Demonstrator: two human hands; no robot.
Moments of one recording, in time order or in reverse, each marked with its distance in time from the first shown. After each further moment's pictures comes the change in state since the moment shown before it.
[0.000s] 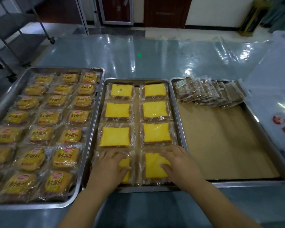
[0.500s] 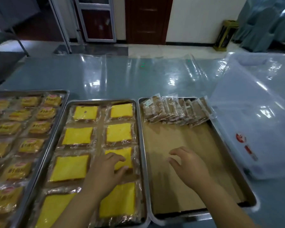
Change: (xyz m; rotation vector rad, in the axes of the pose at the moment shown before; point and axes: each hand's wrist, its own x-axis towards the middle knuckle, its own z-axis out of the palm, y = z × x) left_hand 0.097 0.110 0.019 -0.173 0.071 0.084; right_hand 0.013 0.144 -0.071 0.131 0.186 0.274
